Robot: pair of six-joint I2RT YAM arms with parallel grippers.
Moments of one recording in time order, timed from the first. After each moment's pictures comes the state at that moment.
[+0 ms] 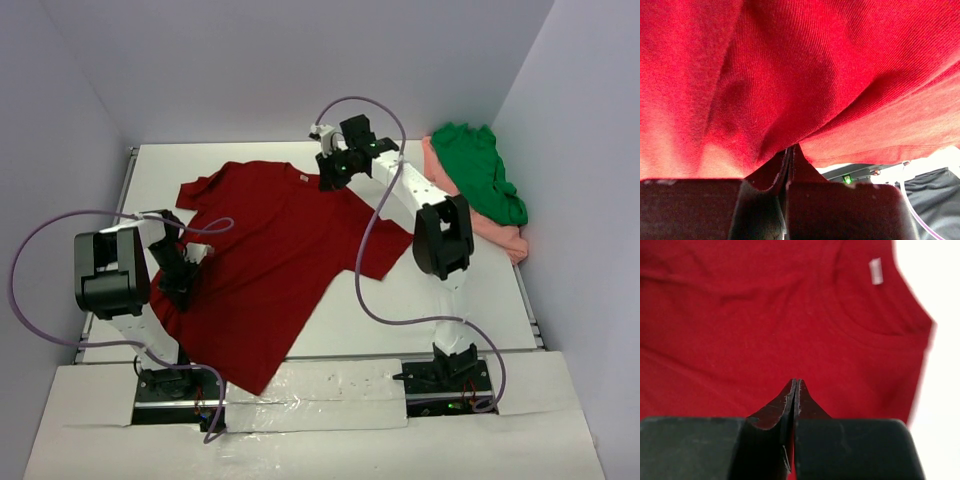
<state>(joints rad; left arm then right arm) 0.11 1.79 1.00 -1.06 0.09 0.49 0.39 2.14 1.94 -0.65 -0.46 -0.24</state>
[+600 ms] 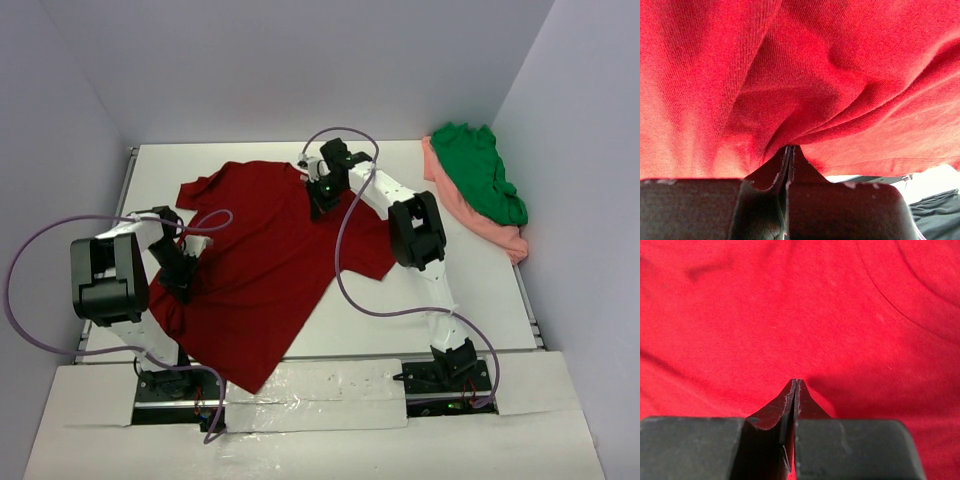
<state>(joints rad) 0.11 1.74 1.00 -1.00 0.13 0.49 0.44 2.43 2.09 -0.79 -0.51 -0.12</state>
